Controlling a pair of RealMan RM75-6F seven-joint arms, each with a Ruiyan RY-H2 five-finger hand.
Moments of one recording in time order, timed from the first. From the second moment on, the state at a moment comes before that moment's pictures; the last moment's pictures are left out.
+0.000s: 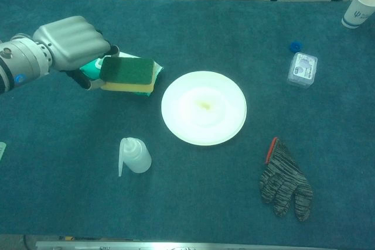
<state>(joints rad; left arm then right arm) -1.04 -1.20 0.13 -1.99 0.75 1.07 1.10 0.14 -1.02 0.11 -1.63 -1.44 1.40 0.16</state>
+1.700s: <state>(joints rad) -1.32 -1.67 0.08 -1.75 0.44 1.21 1.58 0.12 -1.03 0.11 -1.54 -1.42 1.40 0.27</state>
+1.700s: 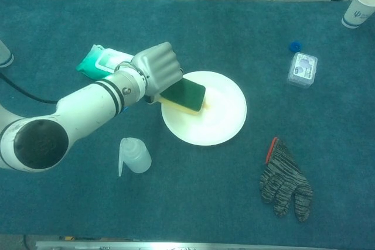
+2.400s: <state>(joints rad) -1.38 -1.74 0.05 -1.74 0.35 1.20 1.64 0.10 -1.03 0.11 -1.52 -1.41 1.40 0.29</state>
